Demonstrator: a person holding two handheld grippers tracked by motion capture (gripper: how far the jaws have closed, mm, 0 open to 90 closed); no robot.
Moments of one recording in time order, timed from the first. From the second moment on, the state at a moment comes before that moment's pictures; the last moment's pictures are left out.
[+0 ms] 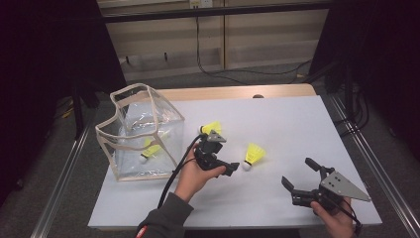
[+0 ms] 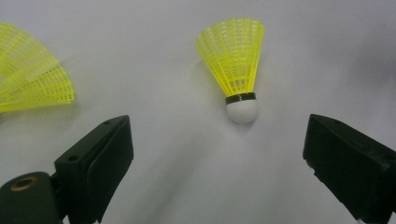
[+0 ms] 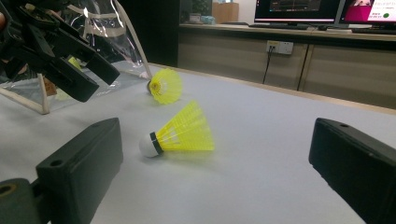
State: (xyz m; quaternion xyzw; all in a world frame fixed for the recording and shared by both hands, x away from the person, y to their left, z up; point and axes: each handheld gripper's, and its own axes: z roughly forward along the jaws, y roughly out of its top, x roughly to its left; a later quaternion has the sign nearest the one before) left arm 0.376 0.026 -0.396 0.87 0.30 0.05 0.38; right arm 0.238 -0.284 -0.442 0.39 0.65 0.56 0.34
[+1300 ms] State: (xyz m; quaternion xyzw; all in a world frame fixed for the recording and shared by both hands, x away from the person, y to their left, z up) left arm 0.379 0.003 -0.423 0.88 0.29 0.04 0.37; right arm 0.238 -0.284 -0.442 0.39 0.65 0.56 0.34
